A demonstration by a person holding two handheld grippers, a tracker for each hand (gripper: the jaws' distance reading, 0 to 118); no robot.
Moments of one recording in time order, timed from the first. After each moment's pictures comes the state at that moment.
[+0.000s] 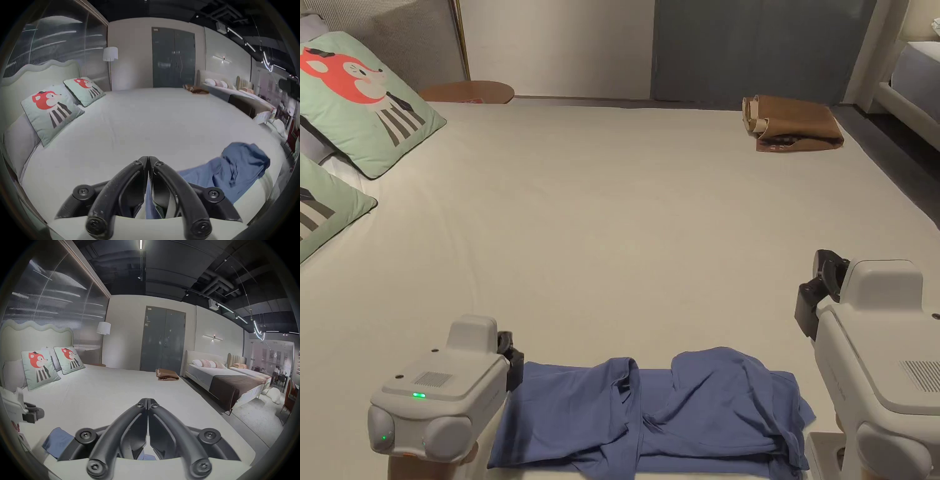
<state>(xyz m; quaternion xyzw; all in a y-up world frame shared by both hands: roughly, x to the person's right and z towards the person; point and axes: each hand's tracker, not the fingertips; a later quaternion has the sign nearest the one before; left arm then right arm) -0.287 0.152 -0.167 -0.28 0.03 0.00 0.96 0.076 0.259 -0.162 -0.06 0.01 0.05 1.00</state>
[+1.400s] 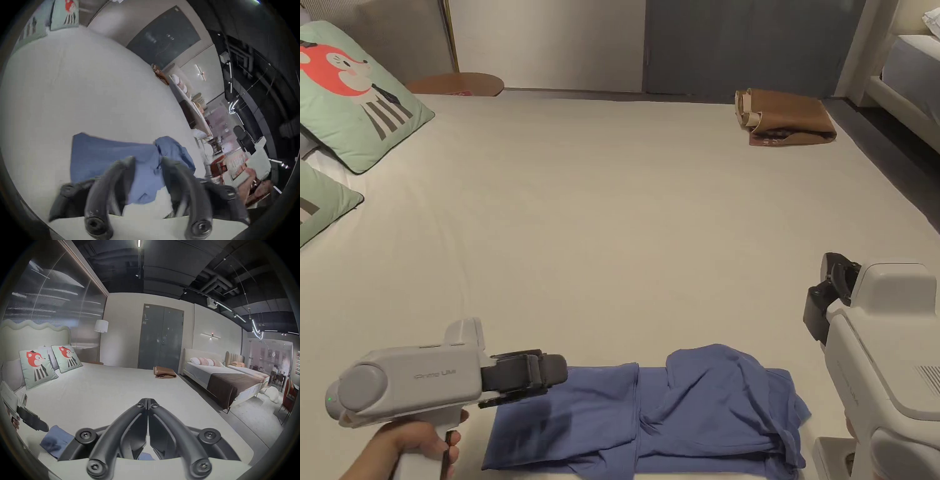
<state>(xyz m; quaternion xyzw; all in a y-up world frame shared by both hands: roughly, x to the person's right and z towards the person) -0.358 0.150 -0.201 -0.41 -0.21 0.33 0.82 0.082 0.258 -0.163 -0.08 0.01 0.05 1.00</state>
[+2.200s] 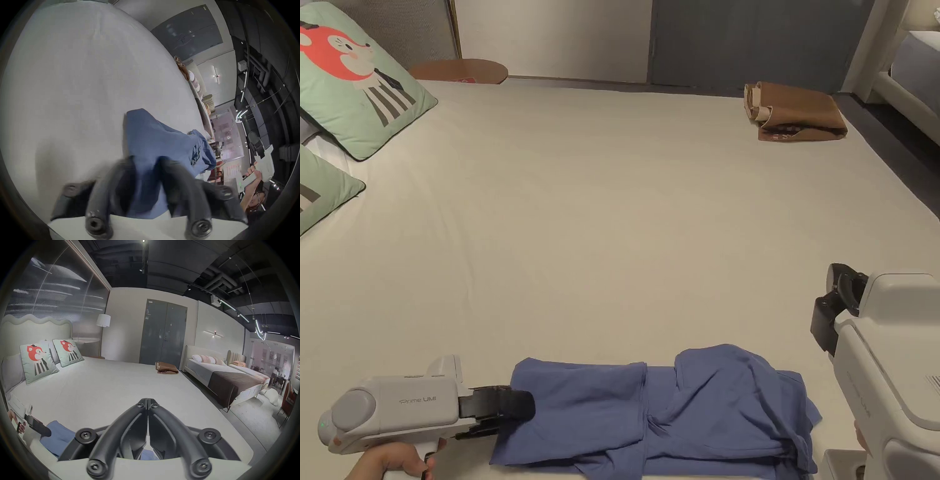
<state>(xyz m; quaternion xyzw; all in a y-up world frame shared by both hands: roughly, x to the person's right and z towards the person) -0.403 0.060 -0.213 -0.45 -0.17 0.38 0.79 0.076 0.245 -0.172 -0.10 0.01 0.06 0.99</state>
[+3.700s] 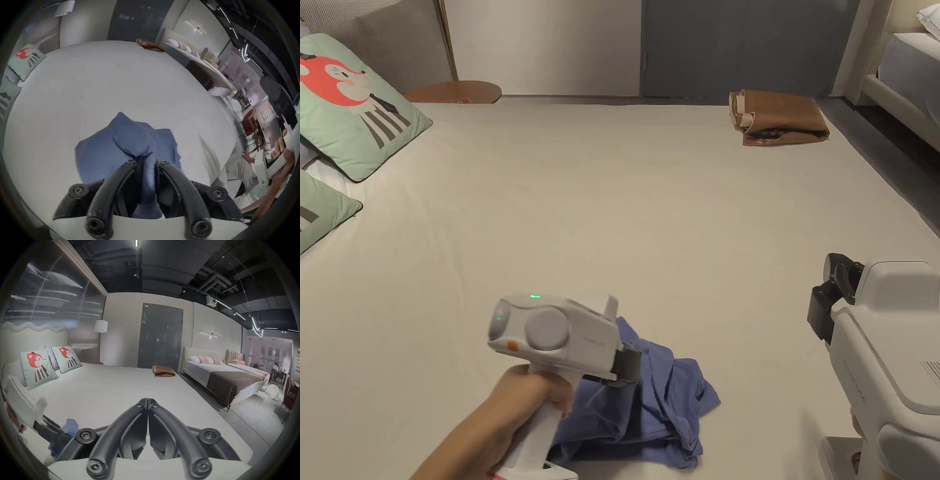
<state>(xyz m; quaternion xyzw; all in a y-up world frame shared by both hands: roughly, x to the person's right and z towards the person) -0.162 0.189 -0.243 -0.49 -0.21 0.08 0.84 0.110 0.258 -0.153 -0.08 0.00 0.04 1.00</state>
